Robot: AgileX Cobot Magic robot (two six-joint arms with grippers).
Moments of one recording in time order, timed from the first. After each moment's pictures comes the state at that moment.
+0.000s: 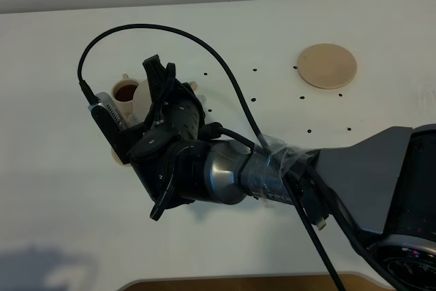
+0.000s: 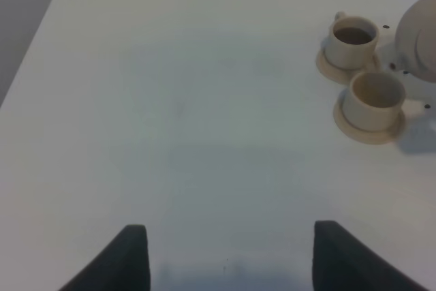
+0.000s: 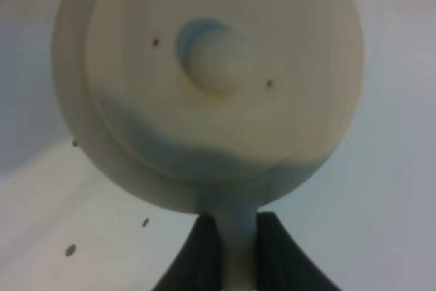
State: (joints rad) left arm 0.07 -0.01 -0.51 -0.01 1.04 0.05; right arm 0.99 2.25 -1.58 -1.27 0.86 -0.08
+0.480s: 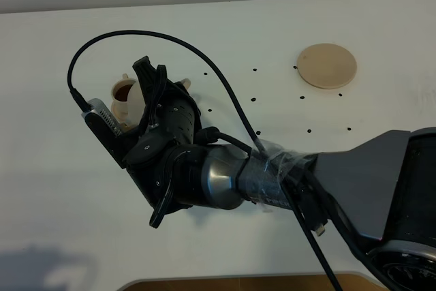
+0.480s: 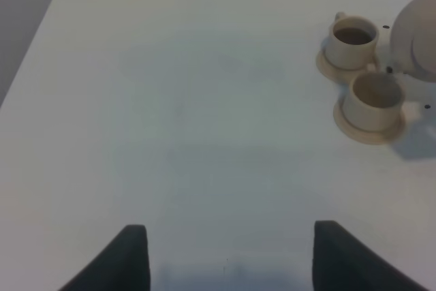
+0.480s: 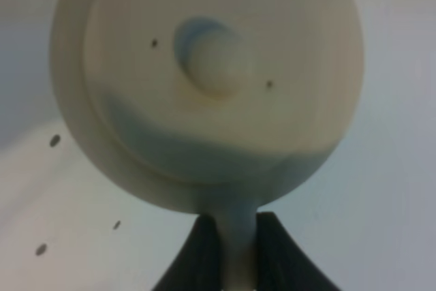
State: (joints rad) left arm 0.07 -0.01 -0.51 -0.01 1.04 0.05; right arm 1.01 2.25 -1.58 -1.31 0.86 -0.11
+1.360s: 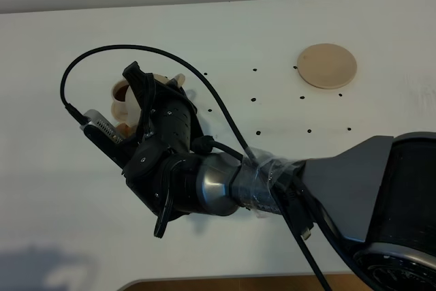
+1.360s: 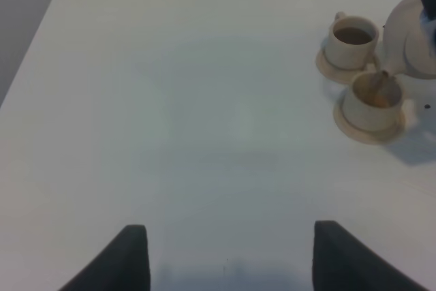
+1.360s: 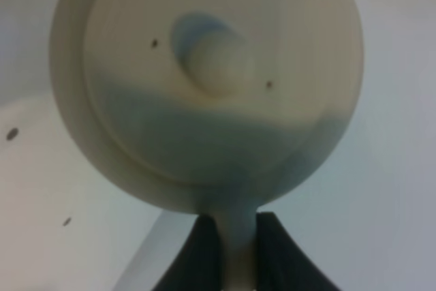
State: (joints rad) left arm 0.07 -0.01 -0.51 -0.01 1.04 0.05; right arm 1.01 2.28 -1.59 -1.43 0.87 -0.13
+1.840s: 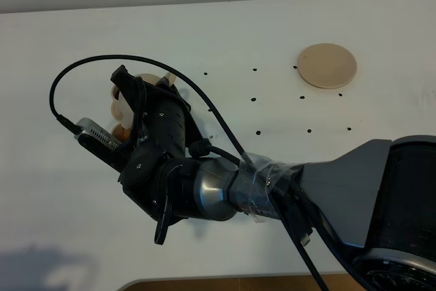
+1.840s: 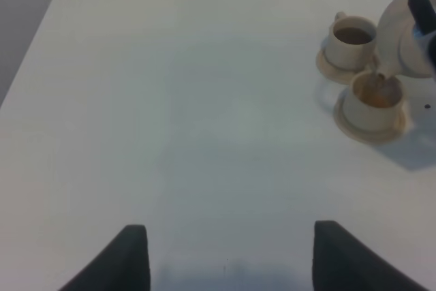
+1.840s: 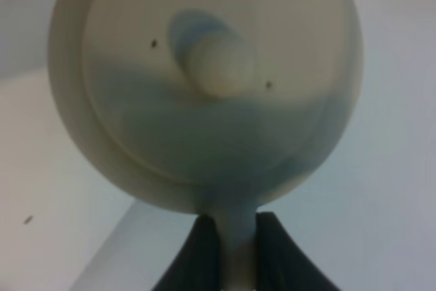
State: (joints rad) left arm 0.07 -0.01 -0.51 -0.01 1.04 0.05; right arm 1.03 2.28 -1.59 -1.48 0.87 -0.19
